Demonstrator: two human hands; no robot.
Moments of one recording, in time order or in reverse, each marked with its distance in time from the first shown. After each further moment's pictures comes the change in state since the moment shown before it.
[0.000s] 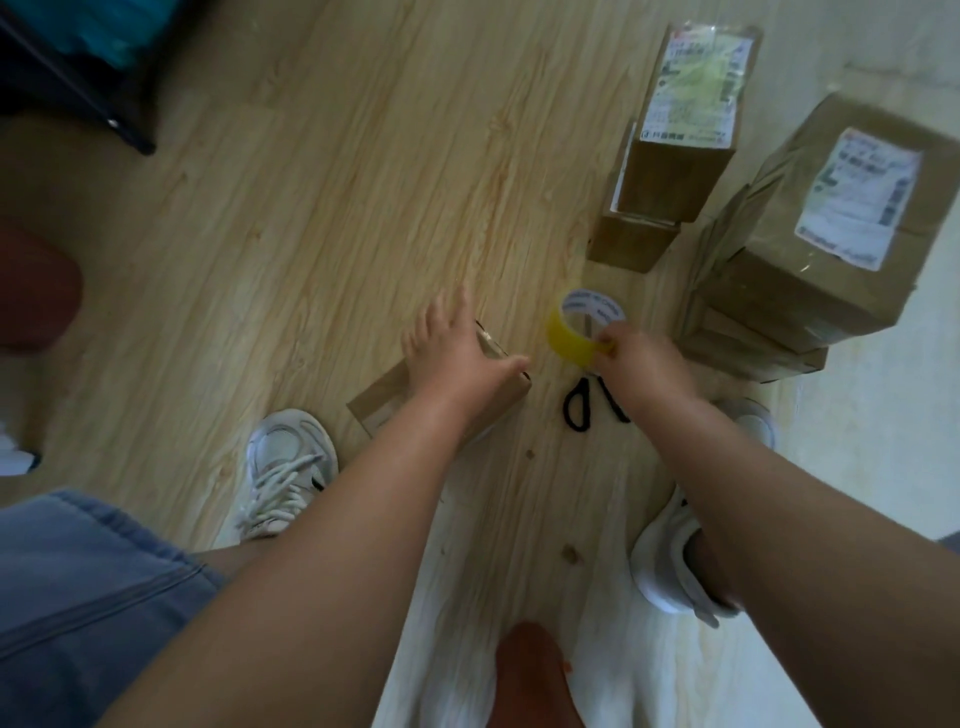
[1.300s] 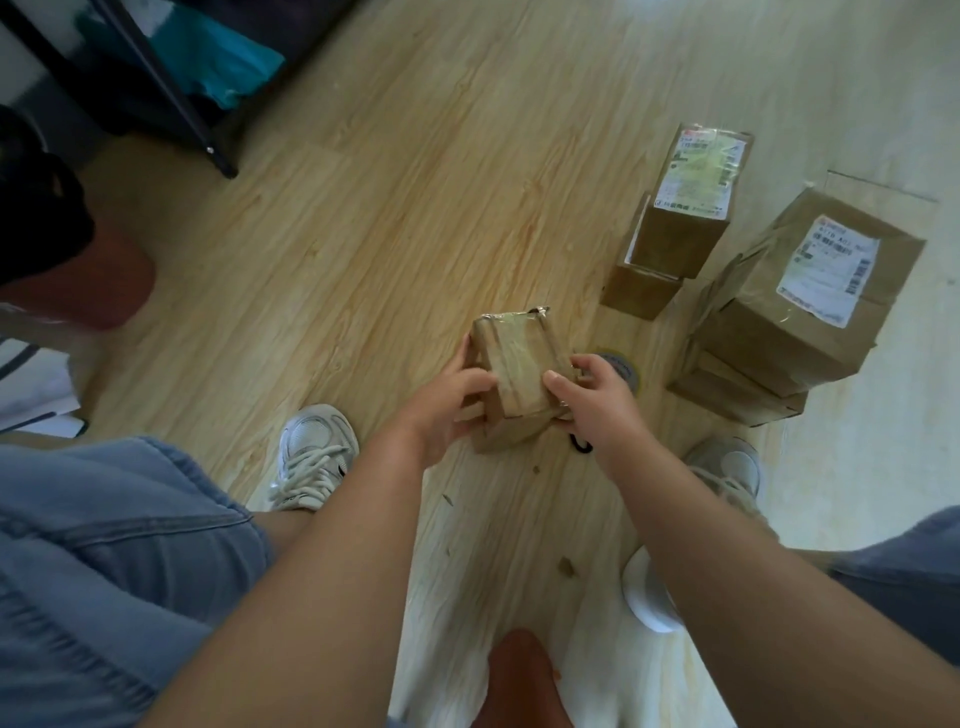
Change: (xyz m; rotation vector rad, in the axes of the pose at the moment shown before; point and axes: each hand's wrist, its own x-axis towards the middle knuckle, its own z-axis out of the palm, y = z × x) left_hand -0.054 -0.040 -0.025 -1.196 -0.340 -0.140; right_hand -0.060 -0.049 0.014 0.948 -0.116 0.086
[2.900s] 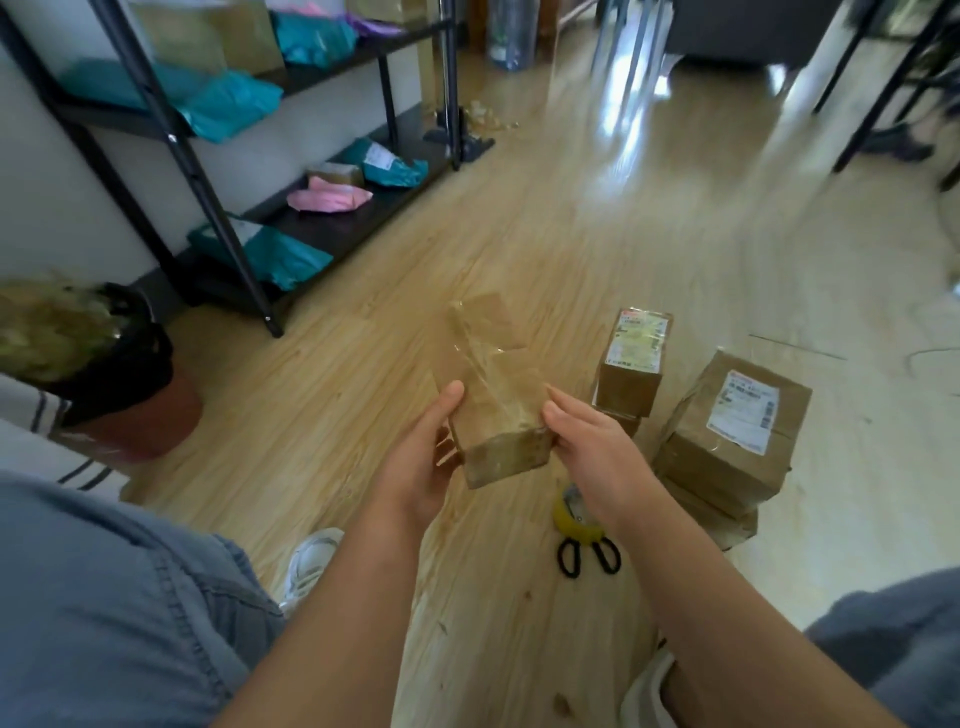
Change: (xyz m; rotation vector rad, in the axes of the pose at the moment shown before) left_hand -0.067 0.081 0.017 -0.356 0.104 0.328; right_hand -0.091 -0.113 -0.014 0.232 -0.246 -0.345
